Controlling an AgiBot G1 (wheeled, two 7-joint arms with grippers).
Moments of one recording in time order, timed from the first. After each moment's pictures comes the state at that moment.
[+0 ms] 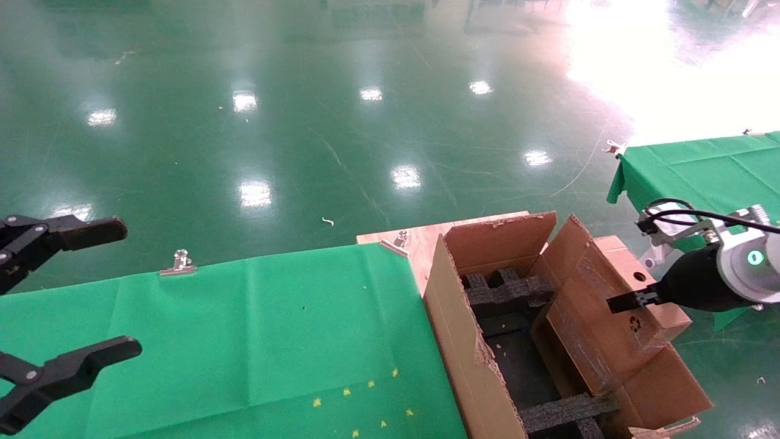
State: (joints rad) left arm -1.07 0.57 0.35 -1.23 0.65 1.43 -0.13; right arm 2.24 -0.39 -2.07 1.33 -1.75 -1.00 1.78
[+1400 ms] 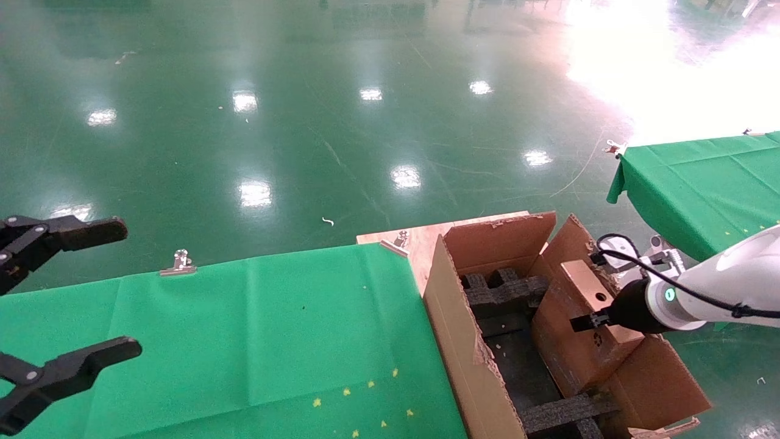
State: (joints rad) left arm -1.07 0.57 0.35 -1.23 0.65 1.43 -0.13; right arm 1.95 -0.54 -2.13 1.21 -1.85 -0.71 1.96
